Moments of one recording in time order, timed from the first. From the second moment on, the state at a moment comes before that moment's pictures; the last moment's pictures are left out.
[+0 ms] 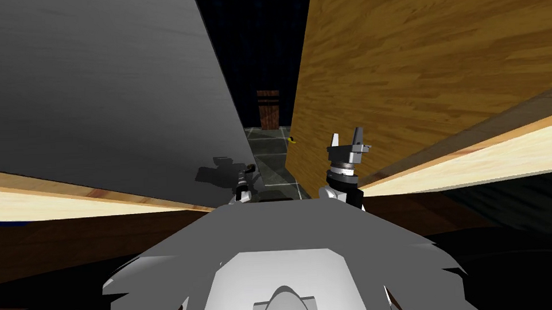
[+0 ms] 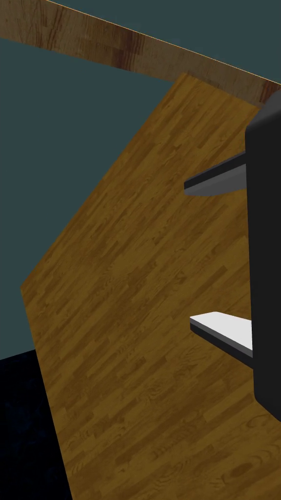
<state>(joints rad) -0.16 0.05 0.23 -0.62 0.13 -0.80 -0.16</state>
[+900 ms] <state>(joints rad) -0.15 0.00 0.33 -0.65 0.18 -0.80 -0.21</state>
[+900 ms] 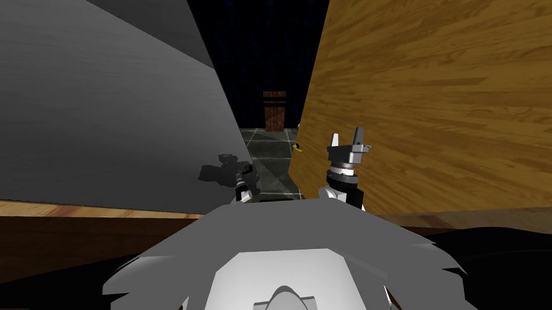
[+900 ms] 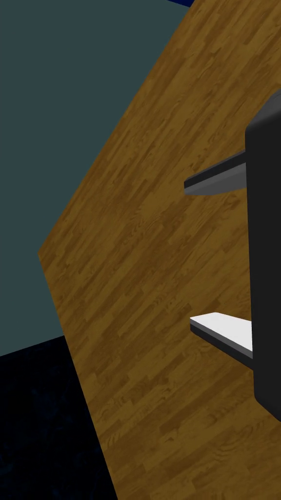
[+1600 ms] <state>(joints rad) -0.15 0.00 0.38 -0.63 0.23 -0.82 -0.24</state>
